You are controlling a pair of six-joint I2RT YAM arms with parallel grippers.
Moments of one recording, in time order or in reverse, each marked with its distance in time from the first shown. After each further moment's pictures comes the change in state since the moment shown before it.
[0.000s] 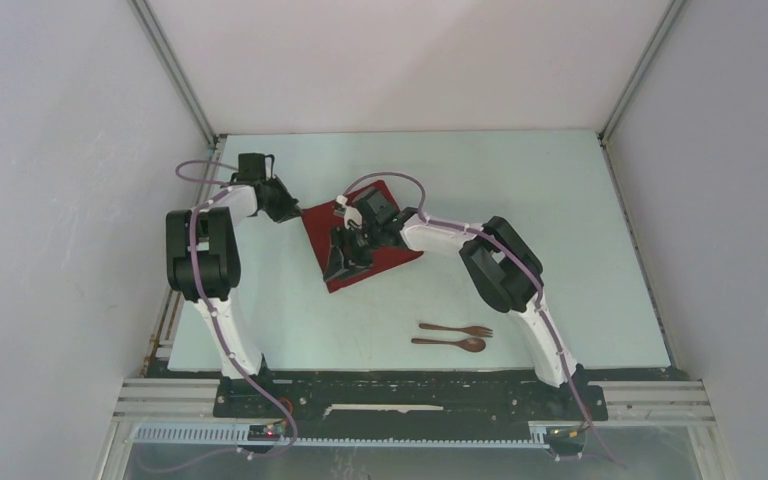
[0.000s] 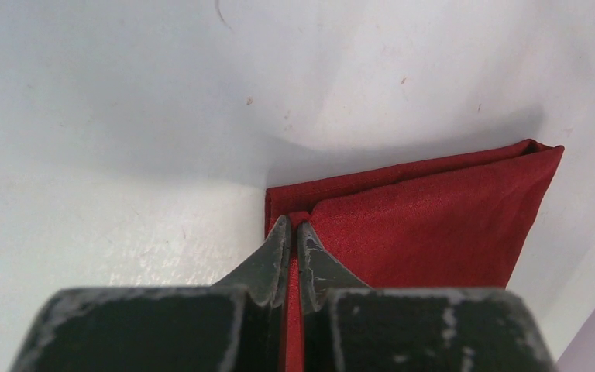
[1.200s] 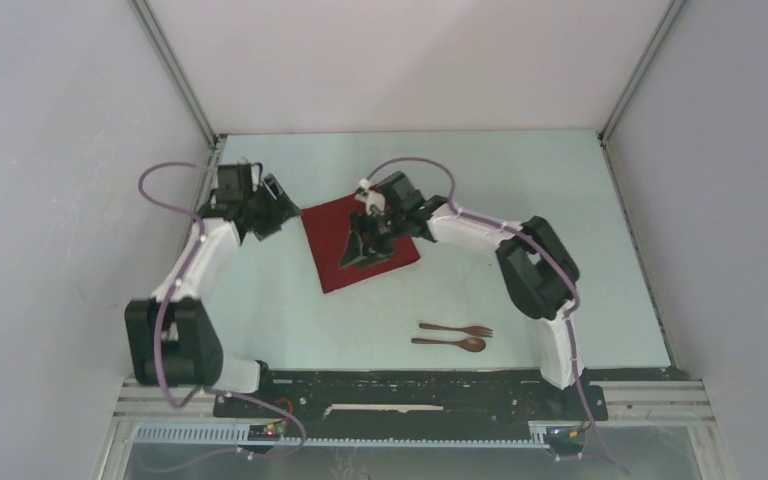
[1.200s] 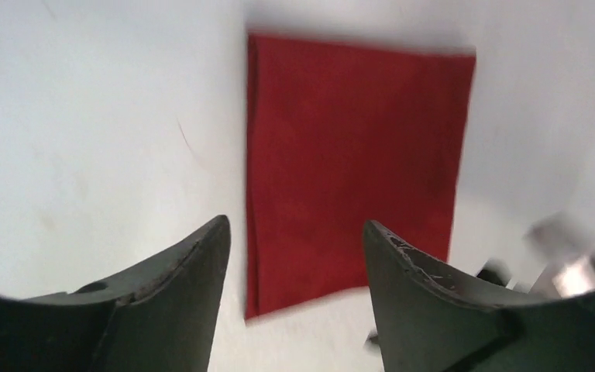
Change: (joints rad) left arm -0.022 -0.469 -0.173 -0.175 -0.108 0.031; right arm -0.049 -0.145 -0.099 -0.039 -0.015 0.004
